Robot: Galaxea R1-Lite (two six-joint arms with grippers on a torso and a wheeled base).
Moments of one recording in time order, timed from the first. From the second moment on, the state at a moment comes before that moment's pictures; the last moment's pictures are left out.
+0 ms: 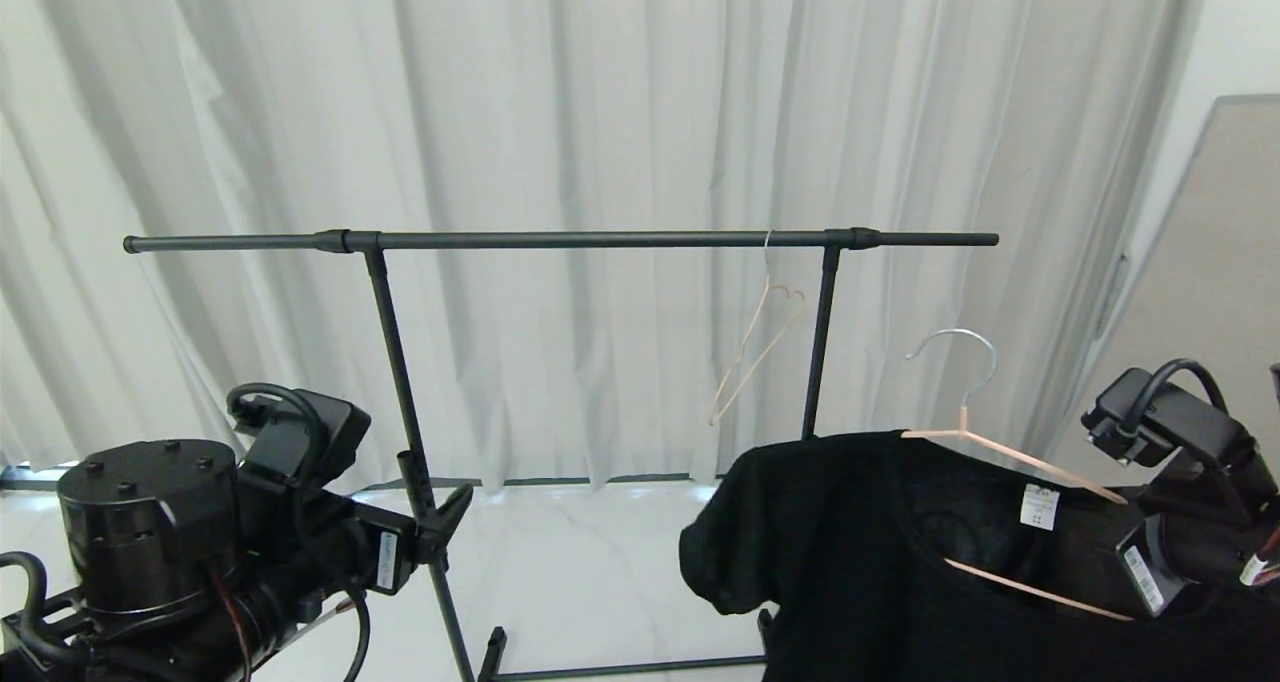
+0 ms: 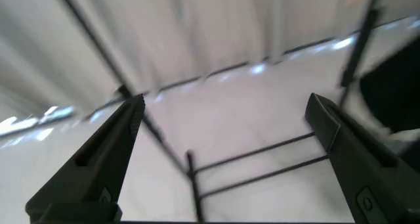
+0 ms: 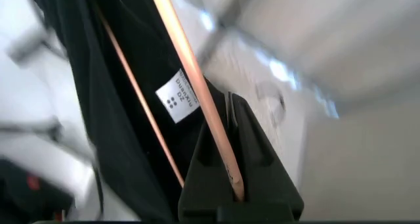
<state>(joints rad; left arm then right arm) -0.36 1.49 -0.24 -0.89 0.21 0.15 0.38 1.28 -0.59 -0.09 -0.04 -0.32</state>
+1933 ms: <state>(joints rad) -0.41 1.53 -0.28 -0.89 0.40 0.20 0.58 1.77 -1.19 -0.09 -0.29 0.10</state>
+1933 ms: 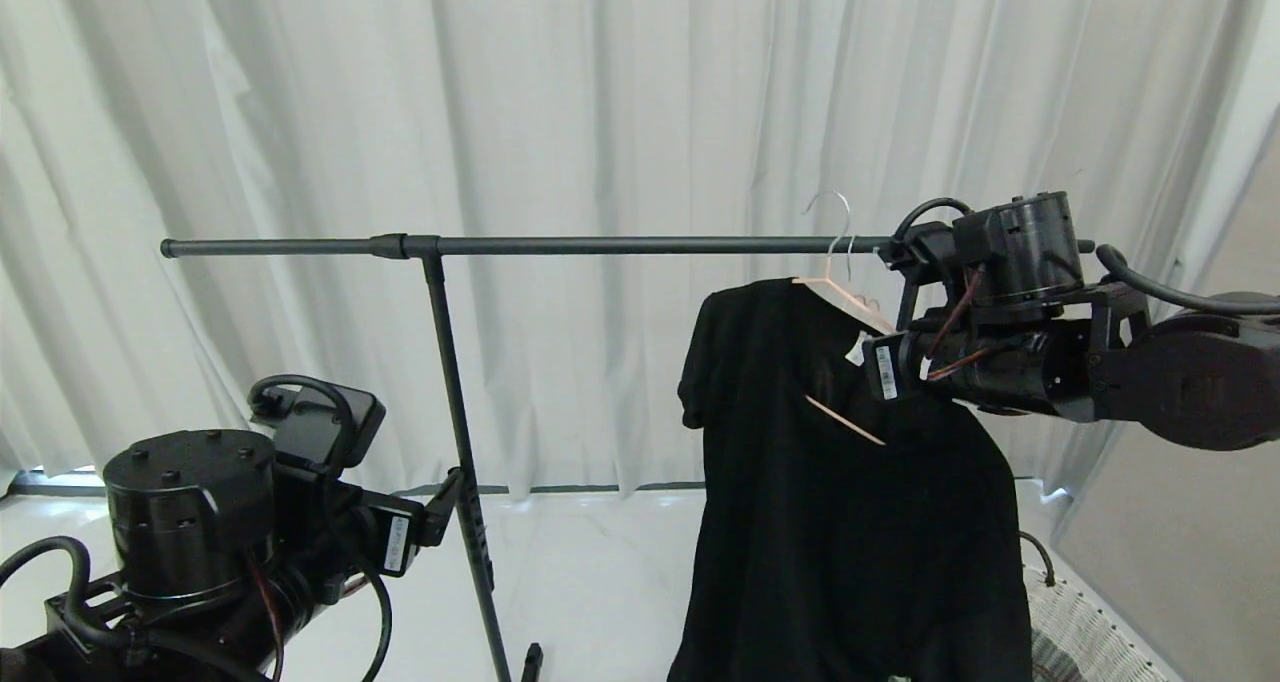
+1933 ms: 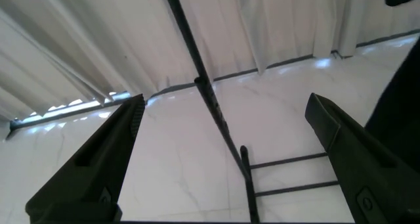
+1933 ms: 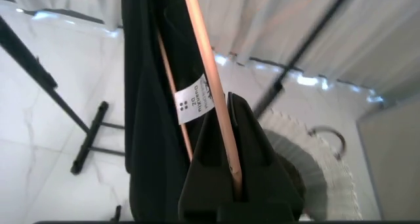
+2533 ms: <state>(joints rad) -0.44 1.54 -0.28 -0.89 0.40 0.20 0.61 1.82 -1.22 -0.09 -0.29 0.10</state>
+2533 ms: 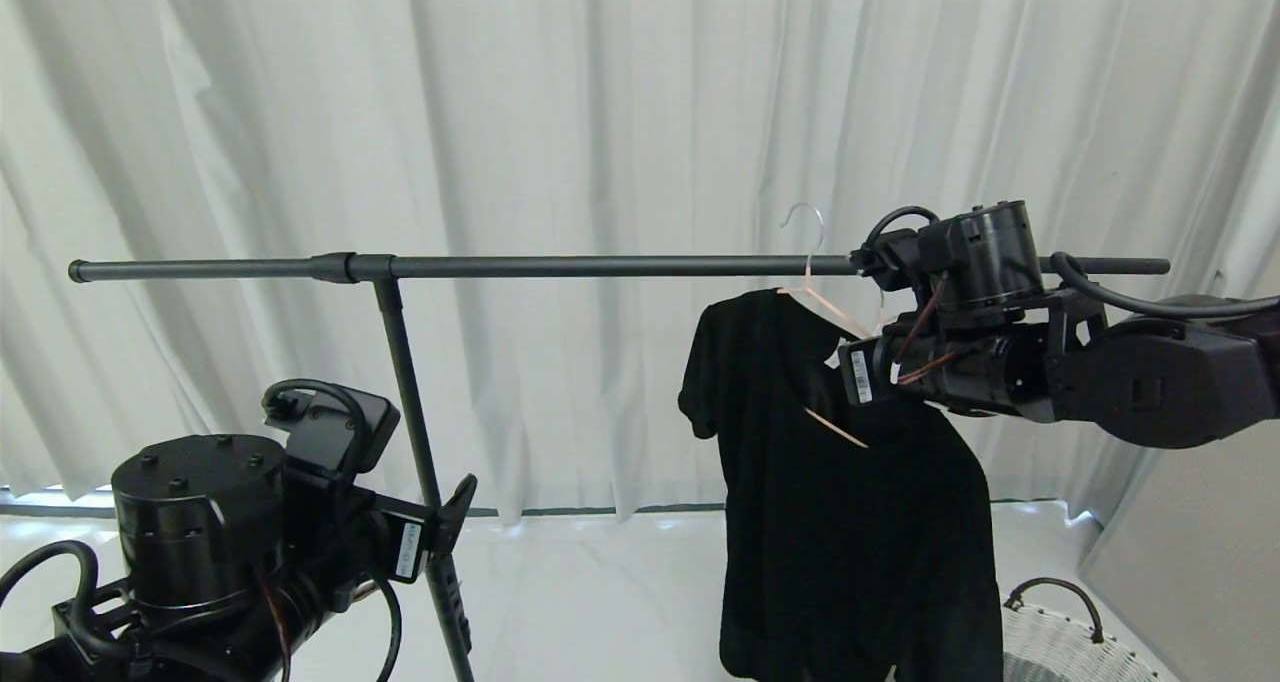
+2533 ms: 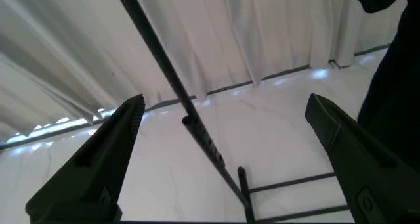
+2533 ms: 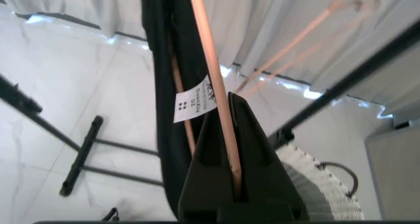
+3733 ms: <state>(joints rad) -0.47 1.55 -0.28 -0.89 0.40 0.19 0.71 1.91 -1.30 -0.09 -0.29 0.13</state>
